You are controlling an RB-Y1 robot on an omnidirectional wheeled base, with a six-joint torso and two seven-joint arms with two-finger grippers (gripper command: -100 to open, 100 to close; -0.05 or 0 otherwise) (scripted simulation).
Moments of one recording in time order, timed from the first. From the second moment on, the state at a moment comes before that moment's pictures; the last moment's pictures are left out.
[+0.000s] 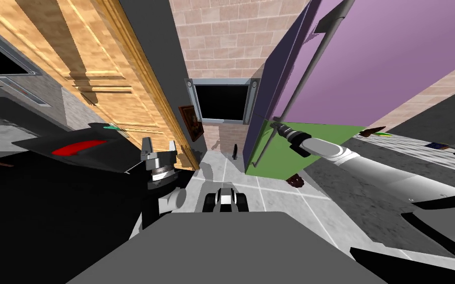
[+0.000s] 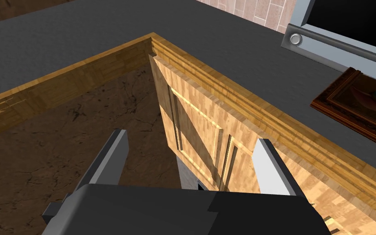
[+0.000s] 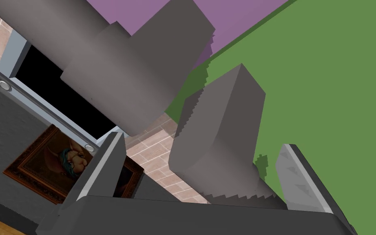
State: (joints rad) left arm 0.51 -0.04 0.02 -2.31 0.12 -0.57 0.05; right arm -0.33 -1.39 0.37 -1.55 1.19 0.11 1.32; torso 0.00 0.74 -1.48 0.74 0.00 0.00
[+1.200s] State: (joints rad) left arm 0.51 -0.03 0.02 -2.31 0.12 -0.57 0.05; right arm -0.31 -1.37 0.37 -1.76 1.22 0.09 1.32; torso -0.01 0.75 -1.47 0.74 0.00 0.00
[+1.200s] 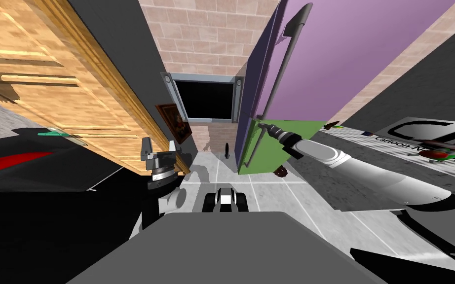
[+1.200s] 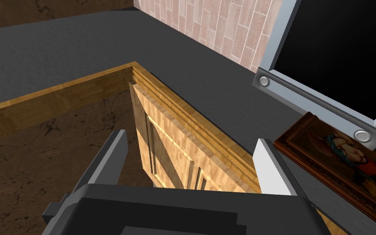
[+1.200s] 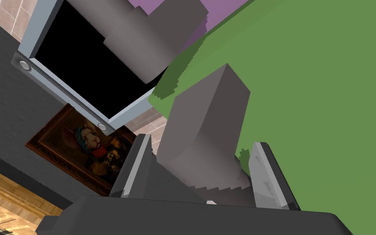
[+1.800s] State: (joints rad) left arm 0.51 -0.04 0.02 -2.31 0.12 -0.57 0.05; right arm -0.34 -1.37 0.42 -1.89 1.22 0.07 1.33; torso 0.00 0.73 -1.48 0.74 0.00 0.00
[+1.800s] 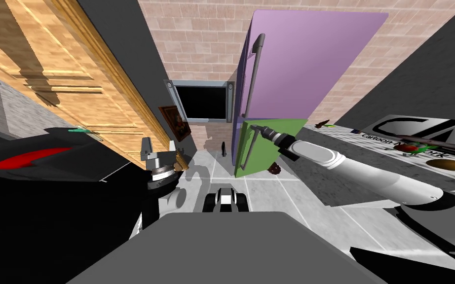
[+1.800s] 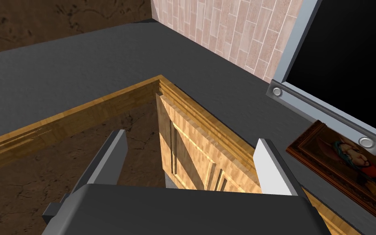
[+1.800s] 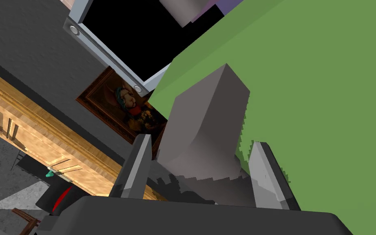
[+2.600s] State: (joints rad) left arm 0.51 -0.03 0.02 -2.31 0.12 -0.57 0.05; right arm -0.33 -1.33 0.41 -2.02 1.25 0.02 1.34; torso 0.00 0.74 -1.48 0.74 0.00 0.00
